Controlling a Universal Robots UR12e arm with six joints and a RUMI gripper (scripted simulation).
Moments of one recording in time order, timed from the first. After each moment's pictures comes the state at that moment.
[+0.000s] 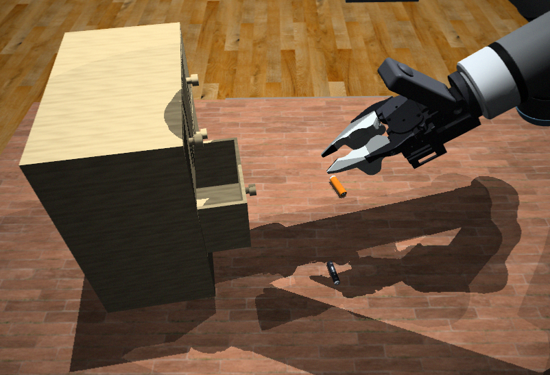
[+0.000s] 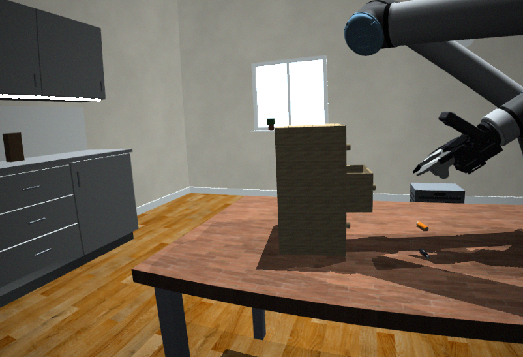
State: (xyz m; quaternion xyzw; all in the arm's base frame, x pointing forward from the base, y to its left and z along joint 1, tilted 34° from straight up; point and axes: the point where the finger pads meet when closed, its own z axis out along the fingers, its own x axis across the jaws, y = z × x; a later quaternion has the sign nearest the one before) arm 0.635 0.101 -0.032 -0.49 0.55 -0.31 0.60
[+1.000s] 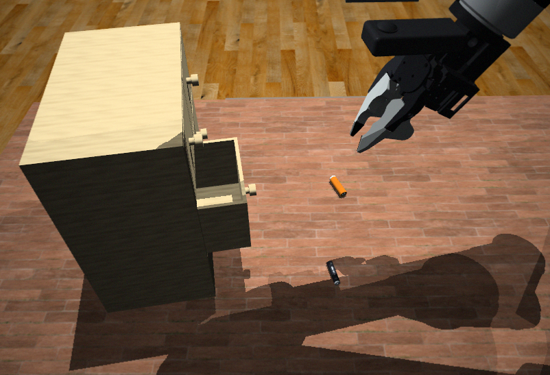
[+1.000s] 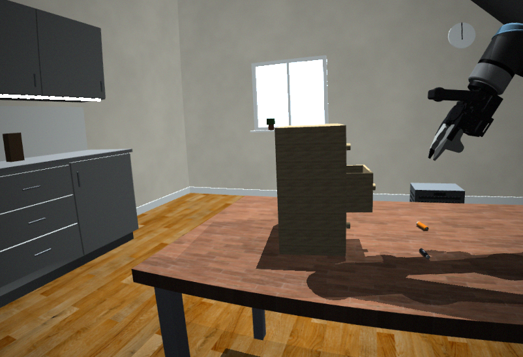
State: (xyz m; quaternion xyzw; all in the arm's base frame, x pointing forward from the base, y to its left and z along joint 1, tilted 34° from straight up) arm 0.586 0.086 -0.008 -0.61 0.61 -0.18 0.47
